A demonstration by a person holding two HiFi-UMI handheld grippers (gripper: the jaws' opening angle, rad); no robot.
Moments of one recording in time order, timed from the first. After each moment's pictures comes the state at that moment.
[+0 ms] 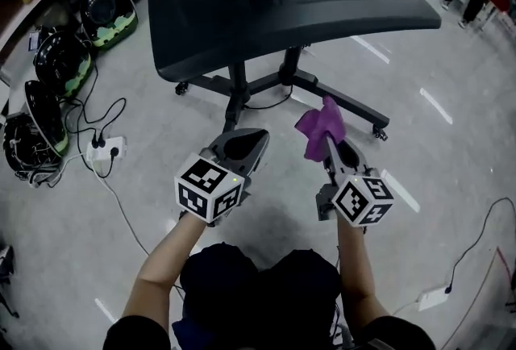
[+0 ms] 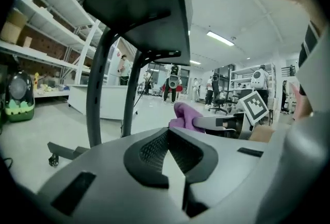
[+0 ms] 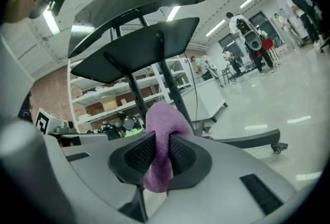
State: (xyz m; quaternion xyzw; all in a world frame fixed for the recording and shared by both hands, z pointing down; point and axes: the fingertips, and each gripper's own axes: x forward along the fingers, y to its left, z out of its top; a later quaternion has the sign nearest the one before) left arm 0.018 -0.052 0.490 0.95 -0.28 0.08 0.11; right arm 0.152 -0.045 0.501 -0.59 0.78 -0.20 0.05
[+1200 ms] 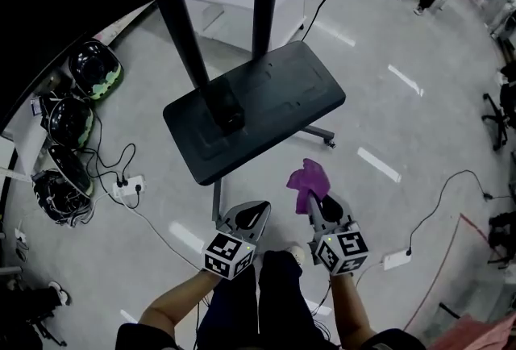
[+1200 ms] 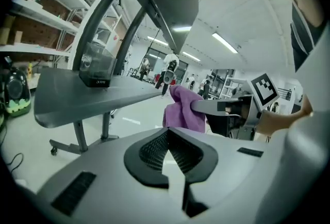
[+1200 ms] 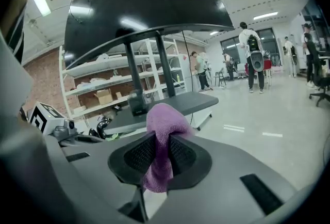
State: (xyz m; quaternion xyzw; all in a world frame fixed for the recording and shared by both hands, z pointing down) left arm 0.046 0.059 0.245 0.94 -0.22 0.13 0.21; right arm 0.154 0.058 0.208 -0.64 0.73 -0.22 -0.08
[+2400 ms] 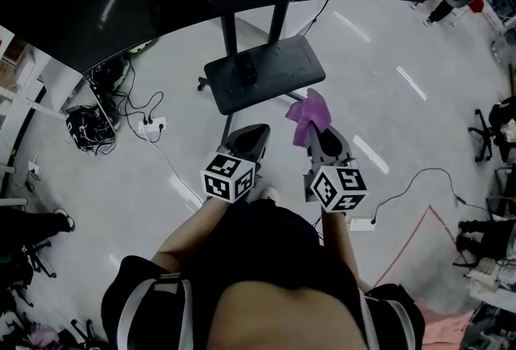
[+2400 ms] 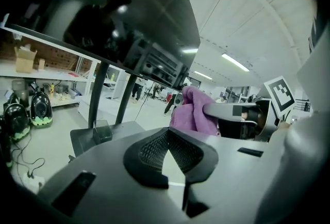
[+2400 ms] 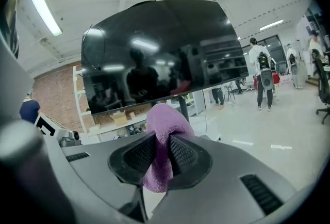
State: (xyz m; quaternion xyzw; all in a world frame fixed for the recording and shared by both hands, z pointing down) left arm 0.023 0.112 -0.068 0.92 -0.32 0.05 0.21; right arm 0.126 0.122 -0.118 -0.61 0.77 -0.17 -0.03
